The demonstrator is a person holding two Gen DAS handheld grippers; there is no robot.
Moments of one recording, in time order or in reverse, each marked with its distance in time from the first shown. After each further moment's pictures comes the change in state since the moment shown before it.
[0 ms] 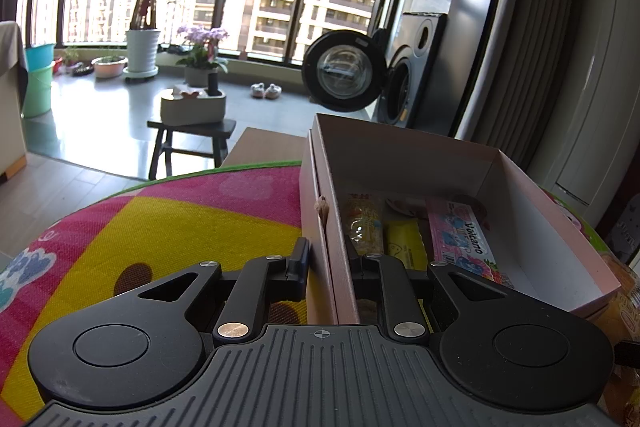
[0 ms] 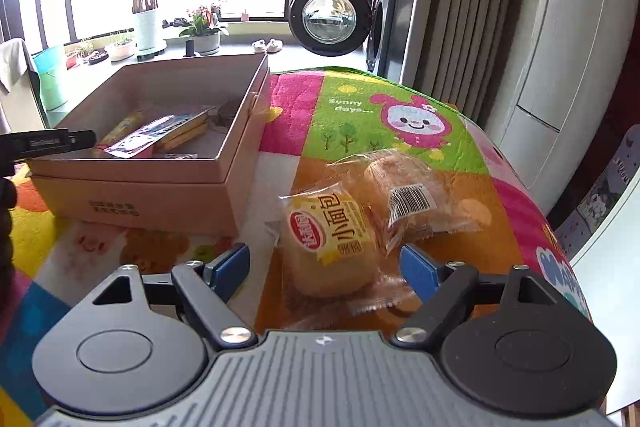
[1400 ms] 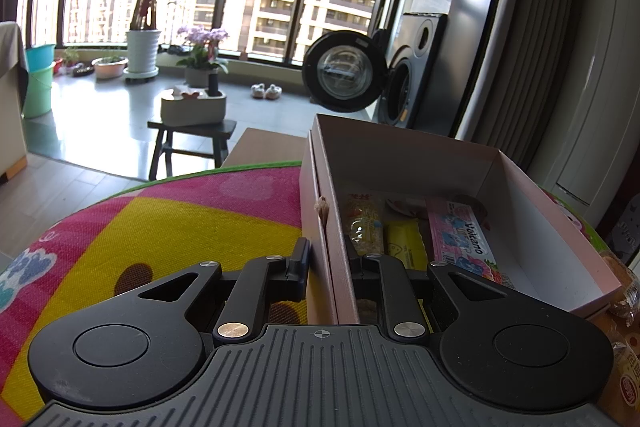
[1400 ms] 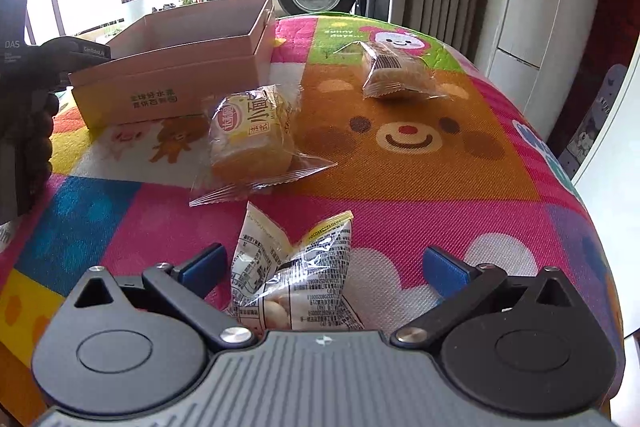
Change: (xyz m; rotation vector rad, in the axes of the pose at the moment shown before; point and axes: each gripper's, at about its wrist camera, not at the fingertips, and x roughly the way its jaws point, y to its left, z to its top) left arm 0.000 0.000 -0.001 0.001 -0.001 0.000; right arm -0.070 0.011 -0.090 0.062 0.064 0.015
